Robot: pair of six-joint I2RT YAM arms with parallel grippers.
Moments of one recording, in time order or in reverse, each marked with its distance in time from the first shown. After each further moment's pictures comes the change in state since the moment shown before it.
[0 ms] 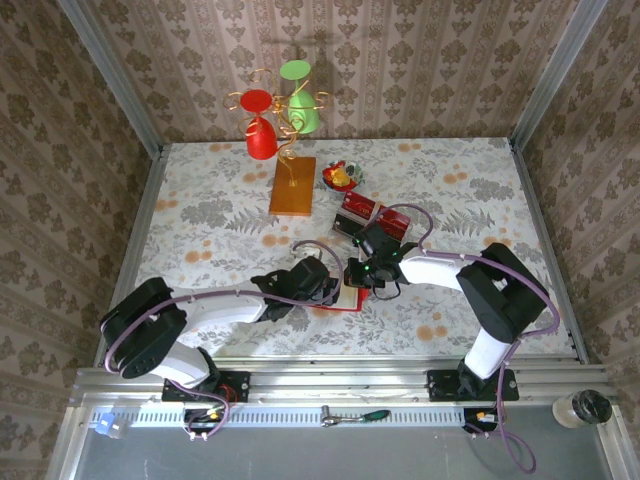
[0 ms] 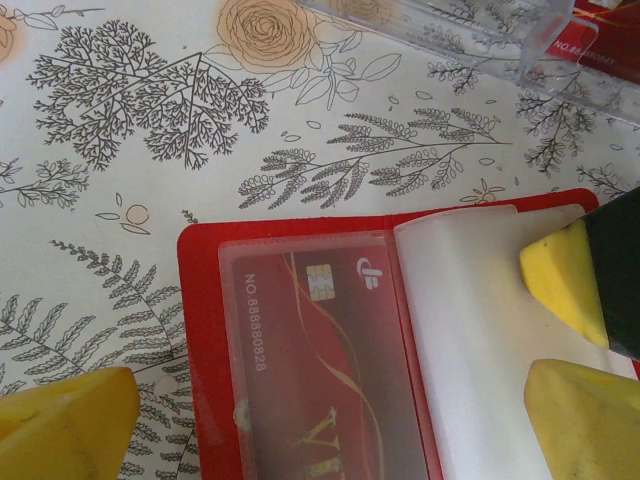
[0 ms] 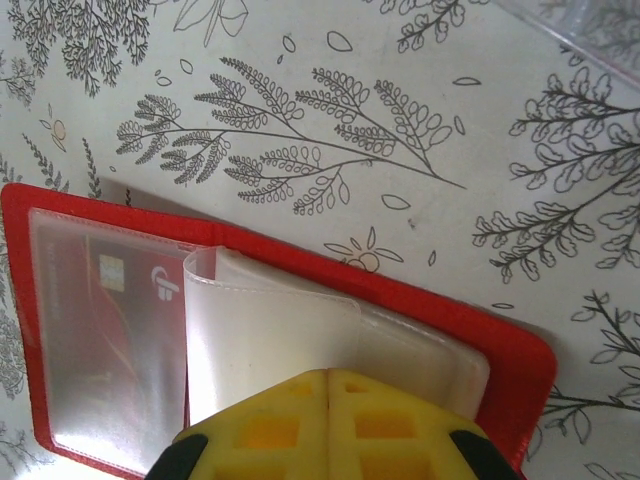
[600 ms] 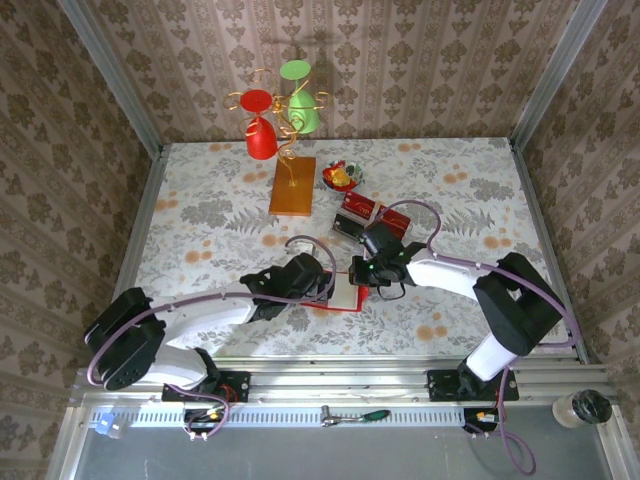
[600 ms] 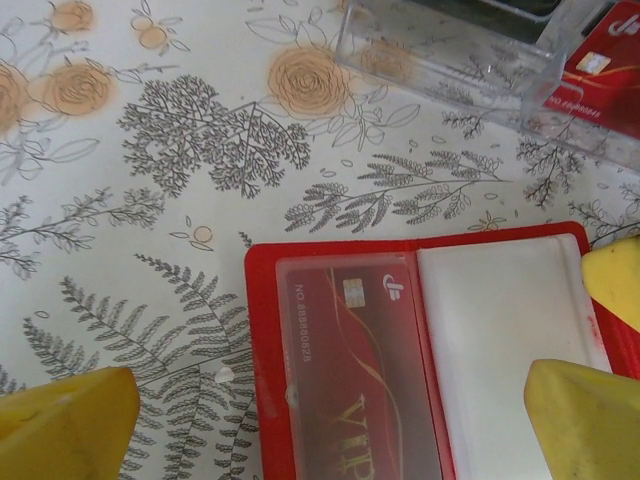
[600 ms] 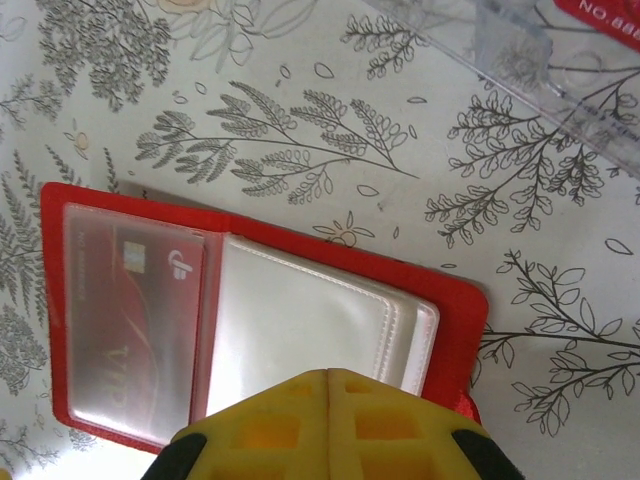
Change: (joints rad) left arm 0.007 -0.098 0.013 -0.089 -0.043 -0.001; right arm 0.000 -0.093 -0.010 -0.075 0.071 -0.008
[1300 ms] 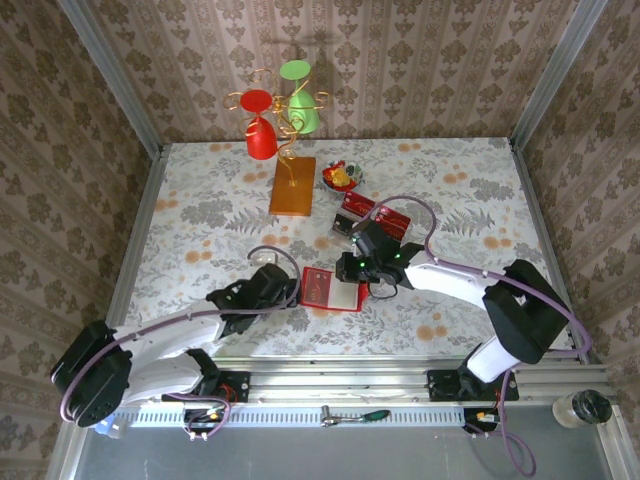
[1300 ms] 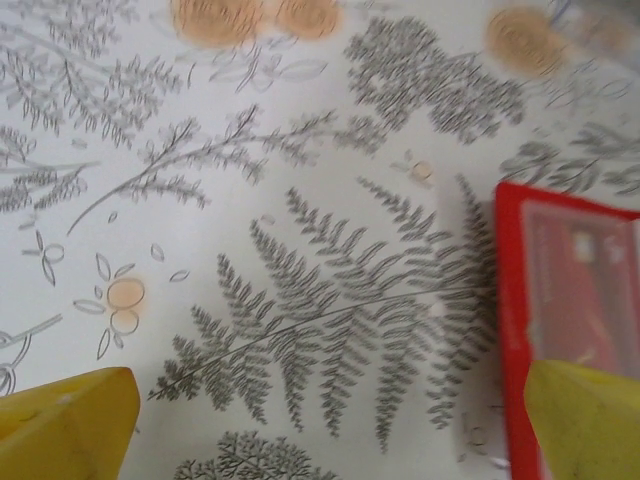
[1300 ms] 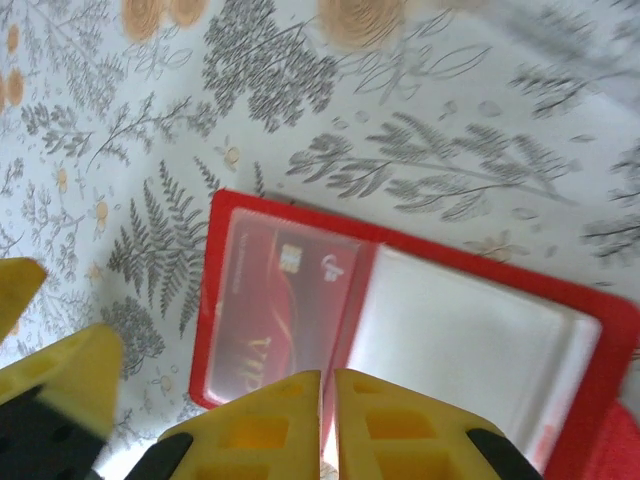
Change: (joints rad) left arm 0.126 -0.265 -0.213 -0.055 -0.027 -0.030; right arm 0.068 -0.060 0.037 0.031 0.018 0.048
